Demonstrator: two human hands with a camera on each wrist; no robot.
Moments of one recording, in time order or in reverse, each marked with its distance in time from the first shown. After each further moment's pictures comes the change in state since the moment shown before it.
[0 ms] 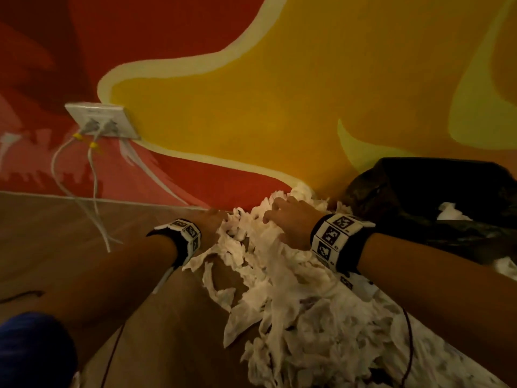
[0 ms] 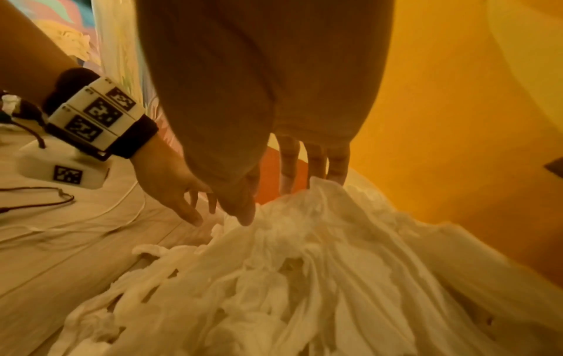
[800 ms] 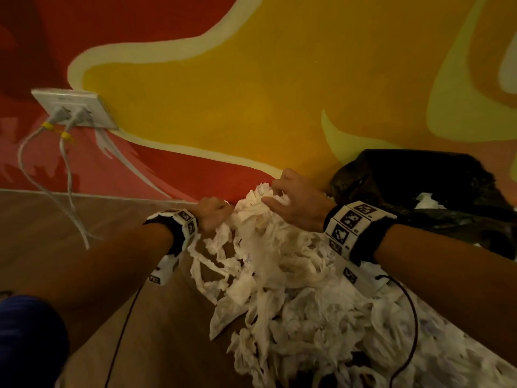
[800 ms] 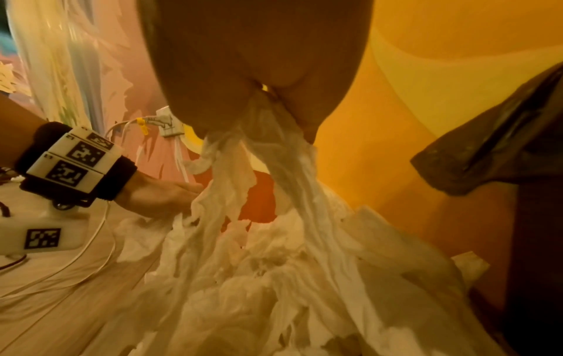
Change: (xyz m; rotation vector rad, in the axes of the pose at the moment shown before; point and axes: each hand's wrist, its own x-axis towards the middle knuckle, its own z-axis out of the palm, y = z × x) left_hand 0.007 0.035 -0.019 -0.656 0.149 0.011; right_hand -0.029 0.023 -0.011 0.479 0.445 0.050
